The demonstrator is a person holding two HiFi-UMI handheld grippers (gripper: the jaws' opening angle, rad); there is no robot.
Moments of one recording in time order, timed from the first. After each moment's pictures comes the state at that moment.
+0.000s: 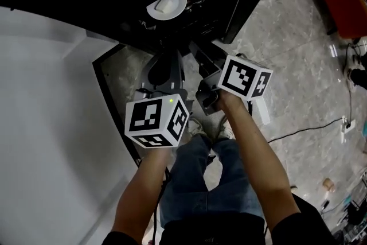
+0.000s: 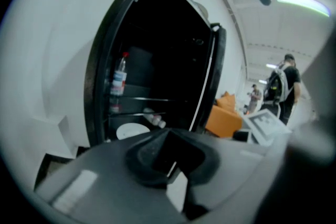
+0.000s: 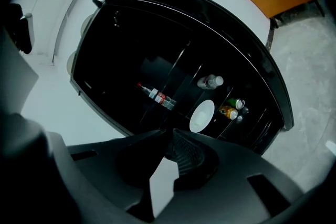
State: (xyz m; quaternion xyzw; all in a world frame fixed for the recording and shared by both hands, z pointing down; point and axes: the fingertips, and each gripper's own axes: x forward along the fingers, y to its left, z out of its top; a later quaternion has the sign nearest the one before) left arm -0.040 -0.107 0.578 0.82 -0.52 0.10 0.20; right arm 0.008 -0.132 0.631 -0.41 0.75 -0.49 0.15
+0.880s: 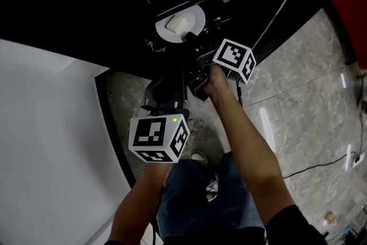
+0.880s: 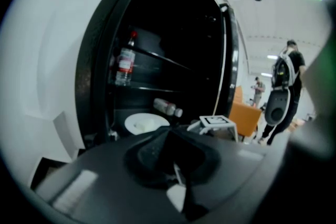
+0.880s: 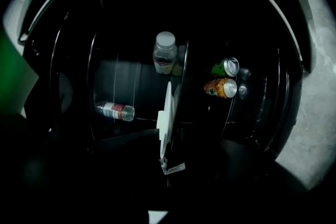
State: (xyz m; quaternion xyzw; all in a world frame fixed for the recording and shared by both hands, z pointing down) left arm -0.065 -0.167 0.689 0.82 -0.54 0.11 0.16; right arm -0.032 -0.277 0.787 -0.37 0.64 -0.63 0.26
